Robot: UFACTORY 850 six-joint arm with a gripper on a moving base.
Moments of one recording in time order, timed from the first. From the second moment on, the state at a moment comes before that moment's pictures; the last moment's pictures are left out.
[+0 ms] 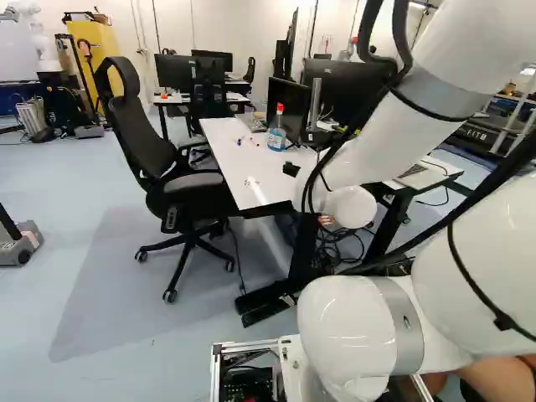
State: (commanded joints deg) arm -7.4 15.8 -11.7 0.0 48.6 0.0
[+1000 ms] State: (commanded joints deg) arm -16.7 5.7 -23.1 0.0 42.1 0.0
